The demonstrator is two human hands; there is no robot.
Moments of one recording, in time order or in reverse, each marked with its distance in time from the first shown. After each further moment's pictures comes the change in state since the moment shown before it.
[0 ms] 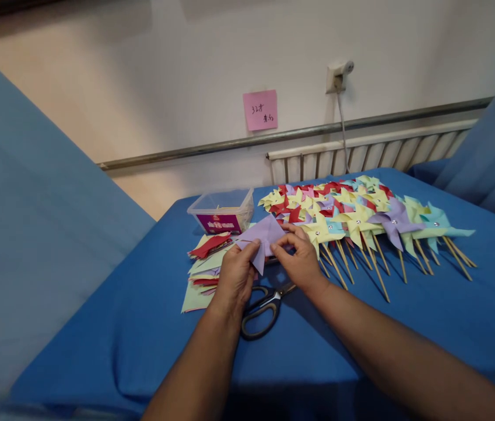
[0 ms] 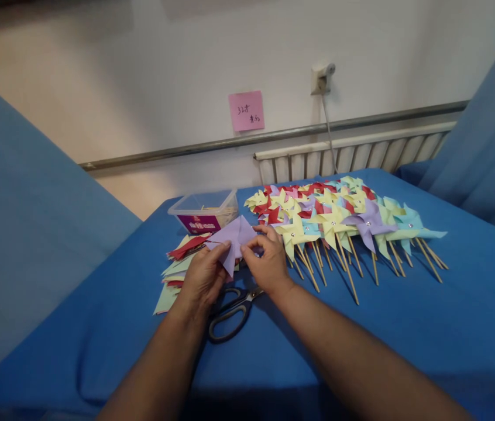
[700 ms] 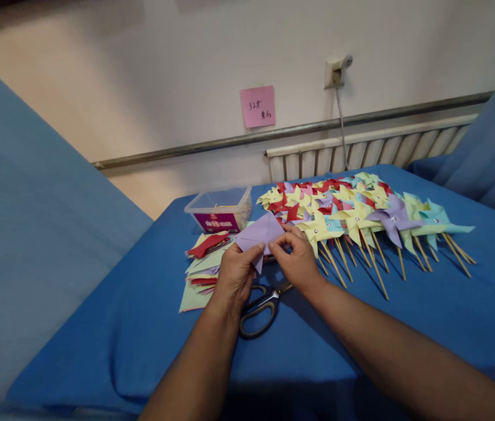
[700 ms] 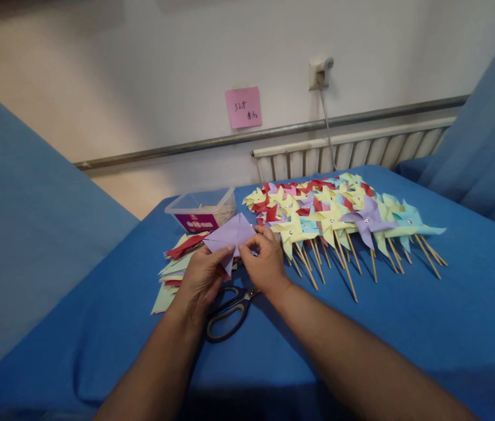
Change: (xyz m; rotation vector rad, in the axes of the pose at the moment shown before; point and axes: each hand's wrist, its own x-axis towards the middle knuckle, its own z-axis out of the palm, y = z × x) left_hand -0.001 -0.001 0.002 0.054 -0.014 0.021; right_hand -0.001 -0.005 0.002 0.007 0.007 0.078
